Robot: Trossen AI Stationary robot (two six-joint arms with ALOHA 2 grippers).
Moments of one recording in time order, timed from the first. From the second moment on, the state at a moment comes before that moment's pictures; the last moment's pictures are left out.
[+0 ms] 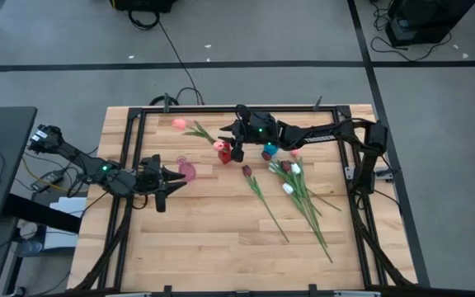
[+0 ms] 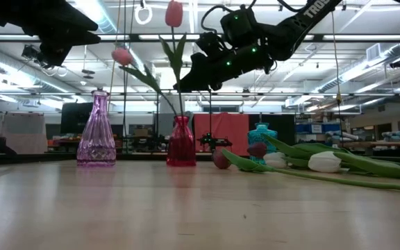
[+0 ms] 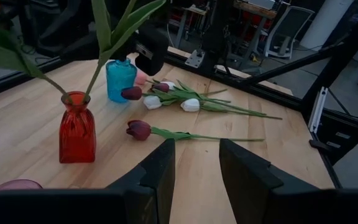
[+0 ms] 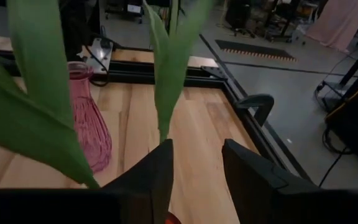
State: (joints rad) left arm -0.50 0.60 0.42 -0.10 -0.68 -0.50; right arm -0.30 1.84 1.14 0.42 -0.05 -0.20
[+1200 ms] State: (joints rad) left arm -0.50 0.60 0.42 -0.18 -0.68 -0.54; right arm -0.18 1.51 1.14 -0.31 0.18 -0.08
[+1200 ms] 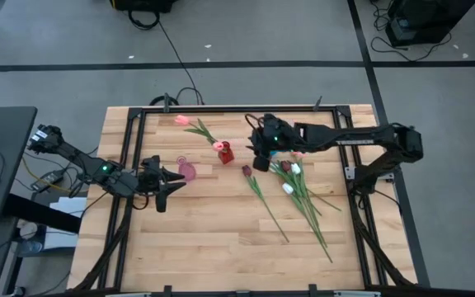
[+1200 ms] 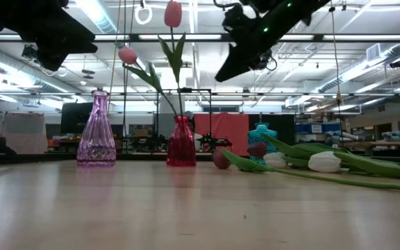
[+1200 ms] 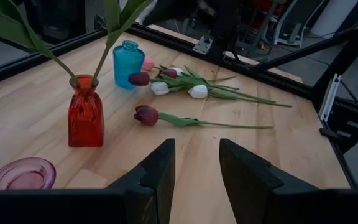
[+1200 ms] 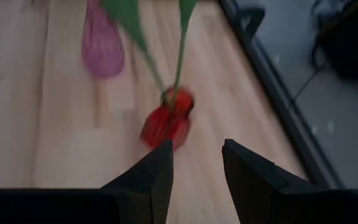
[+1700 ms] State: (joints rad) left arm -0.50 0.68 0.42 -0.15 -0.70 -0.55; right arm 0.09 1.45 0.99 -0.43 0.25 0.32
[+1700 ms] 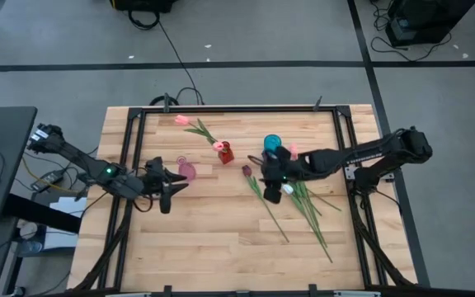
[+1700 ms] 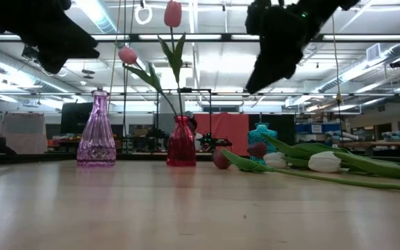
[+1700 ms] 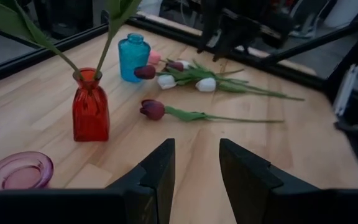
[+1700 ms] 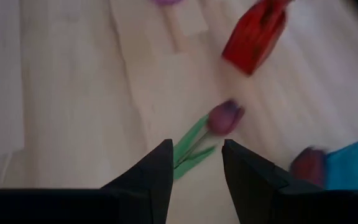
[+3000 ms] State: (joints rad) left arm -0.51 1.09 0.42 0.26 -0.69 -0.45; right arm 0.21 1.84 1.10 -0.57 0.17 0.70
